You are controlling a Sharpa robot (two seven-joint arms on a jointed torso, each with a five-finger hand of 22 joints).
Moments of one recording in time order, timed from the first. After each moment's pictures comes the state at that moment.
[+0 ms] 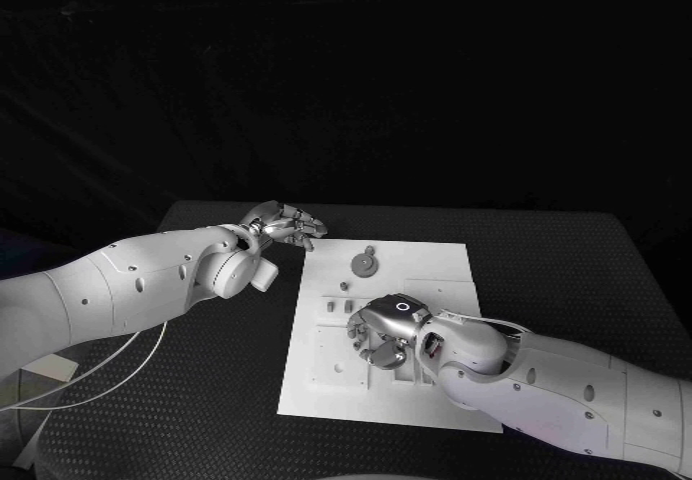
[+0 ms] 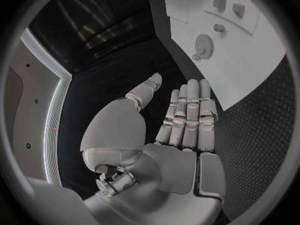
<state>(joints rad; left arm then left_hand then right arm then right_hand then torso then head) 1.23 -0.77 -0.12 1.22 -0.33 -0.25 0.16 1.07 -0.11 0.50 -0.28 0.06 0.86 0.18 0.27 0.49 1.11 0.14 0.07 0.26 0.91 0.04 0.90 0.40 0.02 1.00 -0.05 0.09 1.11 1.04 -0.53 -0.14 1.45 -1.75 -0.28 -0.11 1.15 -0.17 0.67 -0.29 0.06 0.86 0.17 0.25 0.57 1.11 0.10 0.20 0.34 1.25 -0.02 1.31 0.83 0.20 1.19 -0.03 0.82 1.31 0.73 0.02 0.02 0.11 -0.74</state>
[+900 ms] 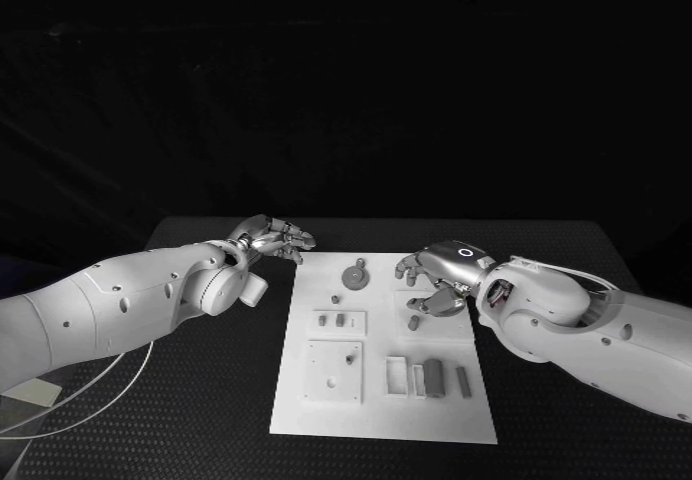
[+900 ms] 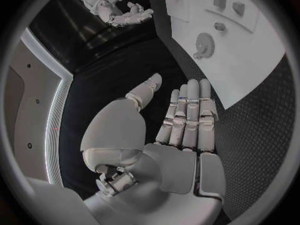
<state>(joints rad) 1.23 -0.77 -0.12 1.22 -0.33 -0.25 0.18 1.07 -0.10 0.50 -0.28 0.06 0.86 0.18 0.28 0.49 1.11 0.14 0.07 0.26 0.91 0.04 0.90 0.40 0.02 1.01 -0.05 0.09 1.11 1.17 -0.78 -0.03 1.56 -1.73 -0.25 -0.10 1.11 -0.24 0.67 -0.22 0.06 0.77 0.16 0.20 0.54 1.07 0.11 0.17 0.32 1.24 0.00 1.30 0.82 0.20 1.18 -0.01 0.80 1.31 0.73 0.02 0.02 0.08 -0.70</state>
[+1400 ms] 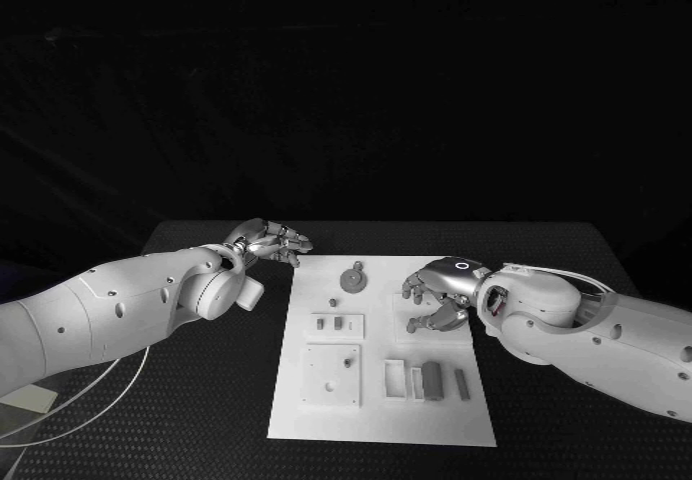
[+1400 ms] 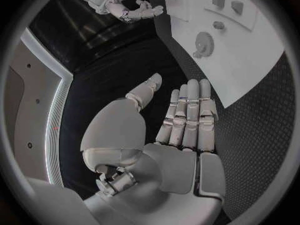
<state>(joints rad) 1.23 -0.77 -0.12 1.21 -0.33 -0.25 0.19 1.07 -0.10 0.49 -0.27 0.06 0.86 0.18 0.28 0.49 1.11 0.14 0.07 0.26 0.91 0.04 0.90 0.41 0.02 1.01 -0.05 0.09 1.11 1.17 -0.77 -0.06 1.51 -1.72 -0.11 -0.09 1.10 -0.26 0.66 -0.17 0.06 0.77 0.15 0.22 0.54 1.05 0.13 0.16 0.29 1.22 0.01 1.30 0.82 0.20 1.17 0.00 0.80 1.31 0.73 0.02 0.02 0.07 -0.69</state>
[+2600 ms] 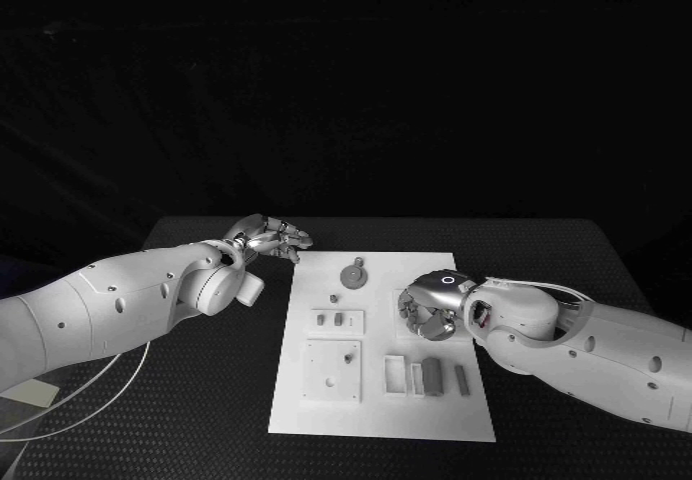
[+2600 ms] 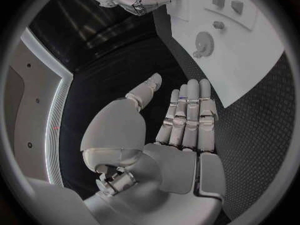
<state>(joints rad) 1.23 -0.77 -0.12 1.21 -0.33 -0.25 0.19 1.07 -0.10 0.49 -0.27 0.06 0.86 0.18 0.28 0.49 1.11 0.14 0.07 0.26 0.91 0.04 0.90 0.41 0.02 1.01 -0.05 0.09 1.11 1.14 -0.72 -0.10 1.46 -1.79 -0.12 -0.09 1.15 -0.11 0.66 -0.24 0.06 0.90 0.16 0.29 0.54 1.15 0.08 0.21 0.29 1.25 -0.02 1.31 0.81 0.20 1.19 -0.02 0.81 1.31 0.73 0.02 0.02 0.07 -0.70</state>
